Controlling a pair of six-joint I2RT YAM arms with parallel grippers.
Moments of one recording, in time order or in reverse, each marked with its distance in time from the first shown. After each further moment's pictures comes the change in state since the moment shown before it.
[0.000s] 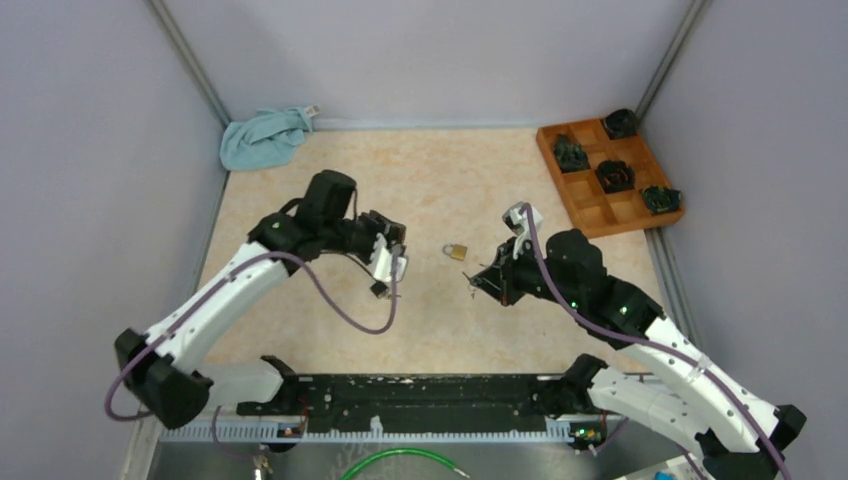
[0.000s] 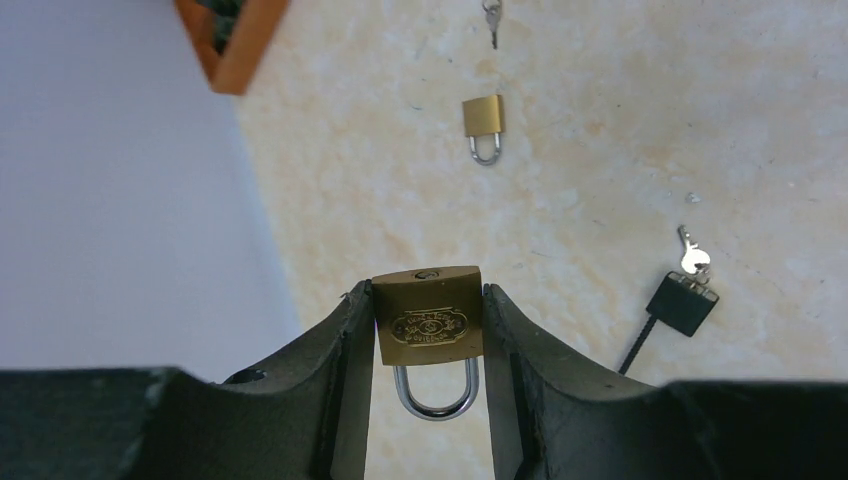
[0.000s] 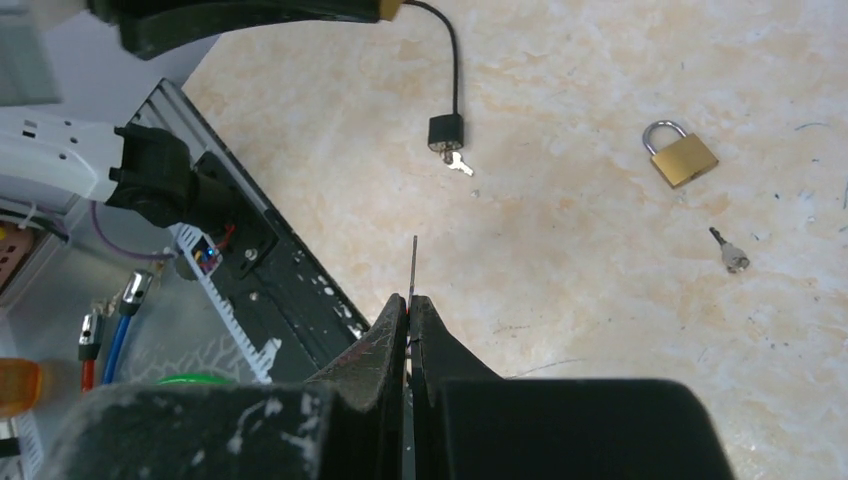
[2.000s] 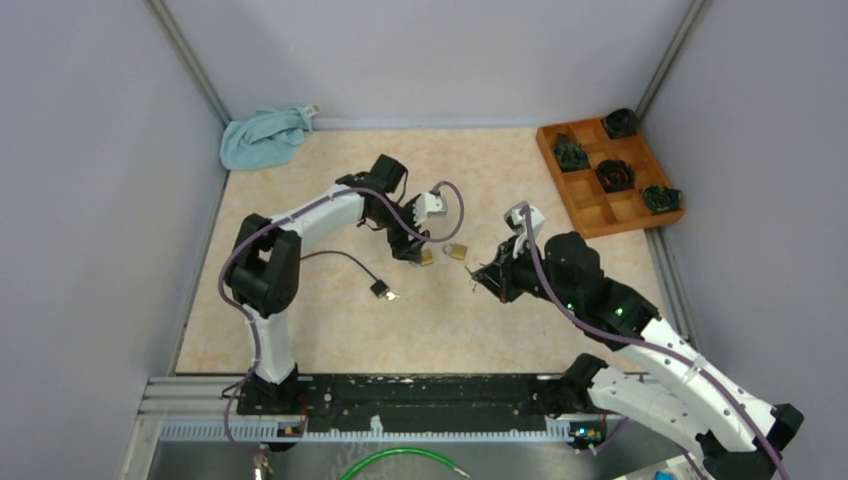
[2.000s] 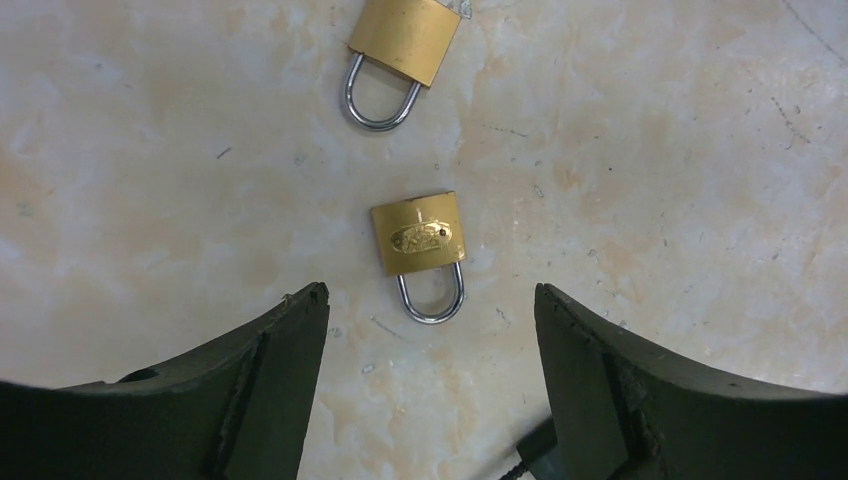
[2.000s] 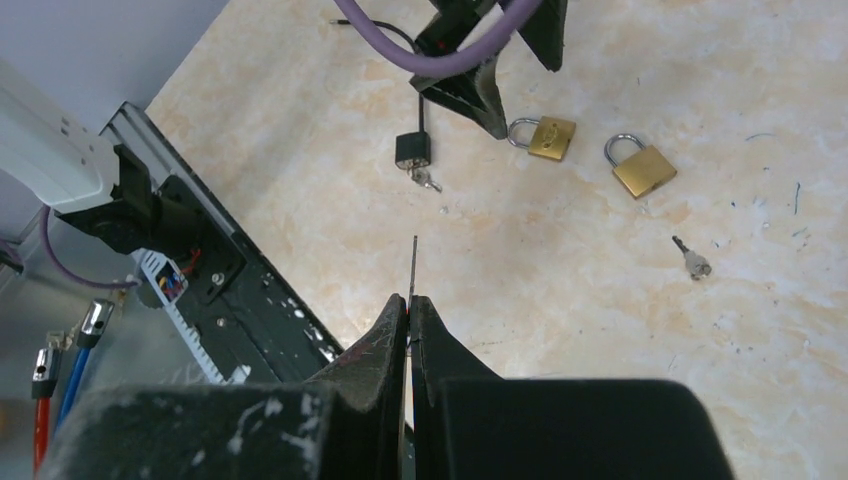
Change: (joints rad) left arm 0.117 0.605 0.217 0.062 0.101 -0.599; right arm 0.000 -0.008 -0.040 0.064 0.053 -0.018
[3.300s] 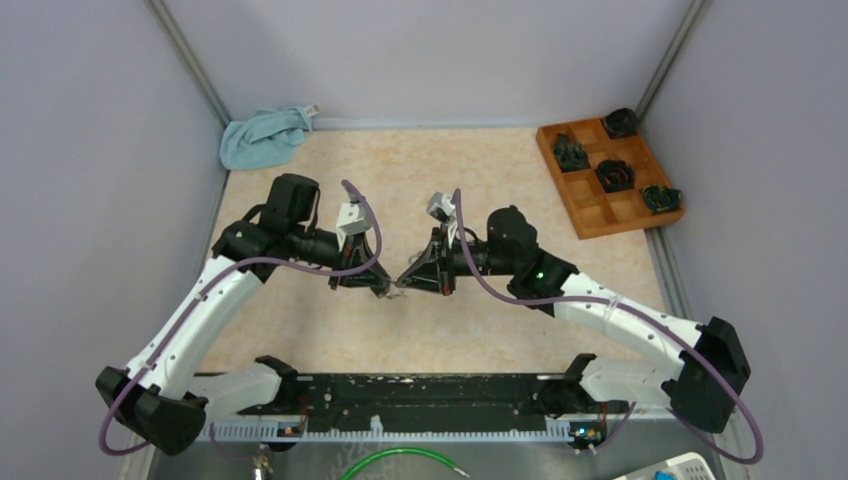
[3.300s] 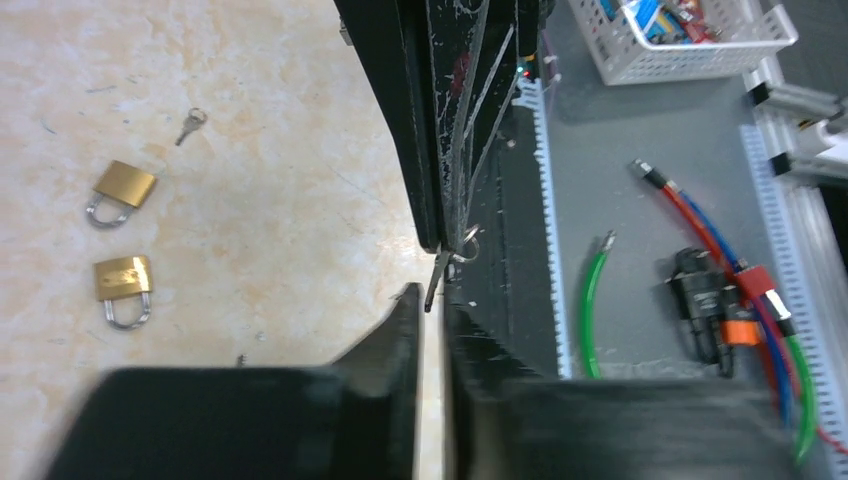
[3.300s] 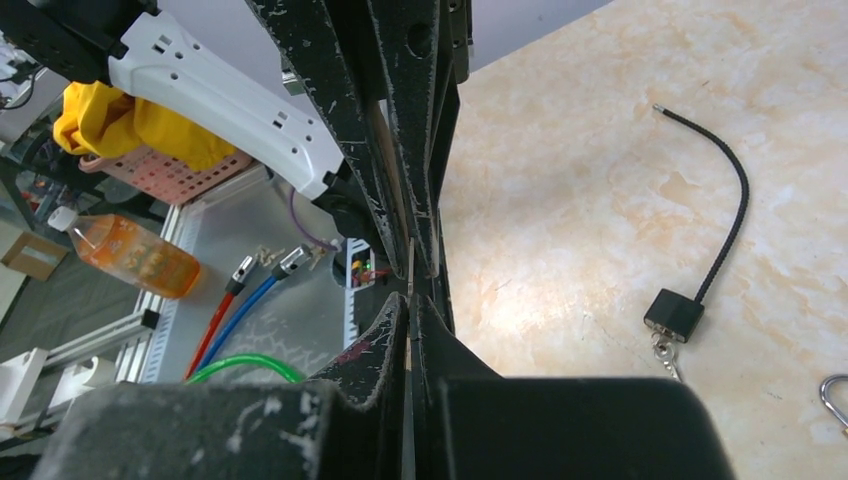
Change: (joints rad) left arm 0.049 -0.814 -0.283 -0.191 0.464 -0.334; right arm 0.077 0.429 0.021 0.654 -0.541 0.045
